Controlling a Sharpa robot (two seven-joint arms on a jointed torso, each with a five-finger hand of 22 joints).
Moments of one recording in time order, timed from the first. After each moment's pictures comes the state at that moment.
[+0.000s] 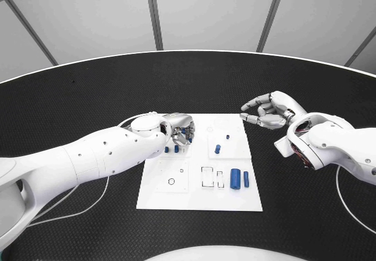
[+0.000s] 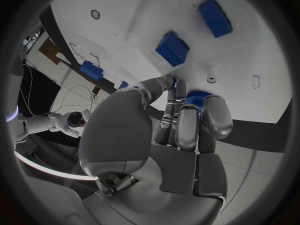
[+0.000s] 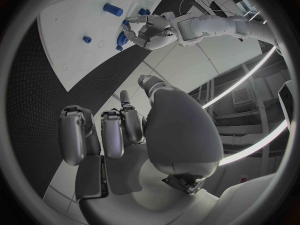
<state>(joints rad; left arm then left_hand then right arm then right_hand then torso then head) 1.19 -0.46 -0.08 1.14 -1.56 -0.10 -0.10 1.32 -0.24 0.65 -0.05 0.09 0.95 0.15 0.35 0.42 1.12 0.08 0.35 0.21 1.47 0.01 1.41 1.09 0.10 1.37 0.09 1.34 1.13 1.29 -1.02 -0.11 1.68 -0.80 -0.57 -0.03 1.34 -0.22 0.31 0.26 0.45 0.89 0.15 0.25 0.33 1.44 0.07 1.40 1.31 1.47 0.00 1.53 1.31 0.02 1.47 0.10 1.47 1.31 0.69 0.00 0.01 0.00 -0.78</state>
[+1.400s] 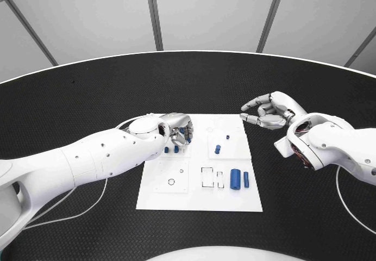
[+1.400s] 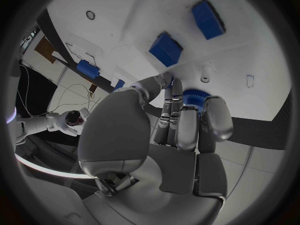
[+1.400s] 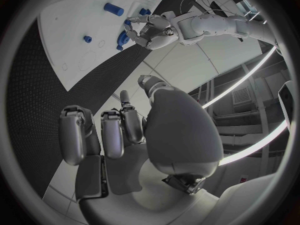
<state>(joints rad) 1.19 -0.48 -0.08 1.16 -1.56 -0.15 -0.13 1.31 -0.22 0.66 -0.04 0.10 1.01 0.13 0.33 0.43 1.19 0.06 0.29 0.18 1.47 -0.01 1.41 1.09 0.10 1.39 0.08 1.35 1.15 1.29 -1.02 -0.11 1.68 -0.80 -0.57 -0.03 1.34 -0.22 0.31 0.26 0.45 0.89 0.15 0.25 0.33 1.44 0.07 1.40 1.31 1.47 0.00 1.53 1.31 0.01 1.47 0.10 1.47 1.31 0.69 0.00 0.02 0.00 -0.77</state>
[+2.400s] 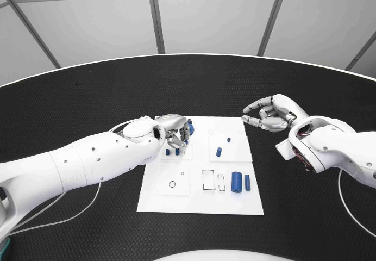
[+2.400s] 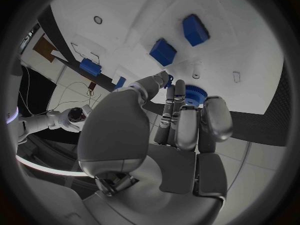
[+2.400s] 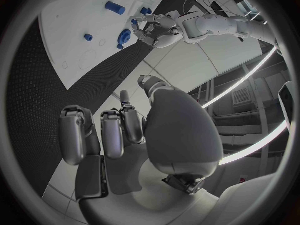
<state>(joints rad) 1.20 -0.55 -0.07 1.25 -1.56 -0.18 -0.16 1.31 -0.22 0.66 -0.04 0.10 1.02 0.14 0.33 0.44 1.19 0.06 0.29 0.18 1.46 -0.01 1.41 1.09 0.10 1.39 0.08 1.36 1.16 1.29 -1.02 -0.11 1.68 -0.80 -0.58 -0.03 1.34 -0.22 0.31 0.26 0.45 0.89 0.15 0.25 0.33 1.45 0.07 1.41 1.31 1.47 0.00 1.53 1.31 0.01 1.47 0.10 1.47 1.31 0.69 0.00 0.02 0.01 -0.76</state>
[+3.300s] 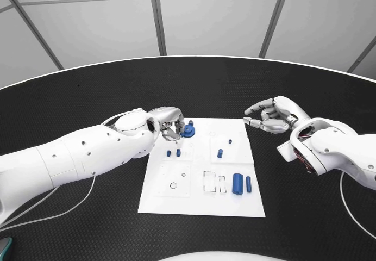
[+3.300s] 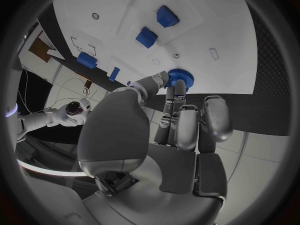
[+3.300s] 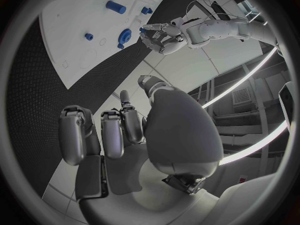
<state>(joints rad) 1.24 -0.60 -0.05 1.28 -1.57 -0.17 -0.18 1.31 -0.22 0.66 -0.04 0.10 1.02 0.14 0.33 0.44 1.19 0.06 0.29 0.18 1.47 -0.01 1.41 1.09 0.10 1.39 0.08 1.36 1.16 1.29 -1.02 -0.11 1.67 -0.80 -0.58 -0.03 1.34 -0.22 0.31 0.26 0.45 0.89 0.15 0.25 0.33 1.45 0.07 1.41 1.31 1.47 0.00 1.53 1.31 0.01 1.47 0.10 1.47 1.31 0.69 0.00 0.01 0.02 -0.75</state>
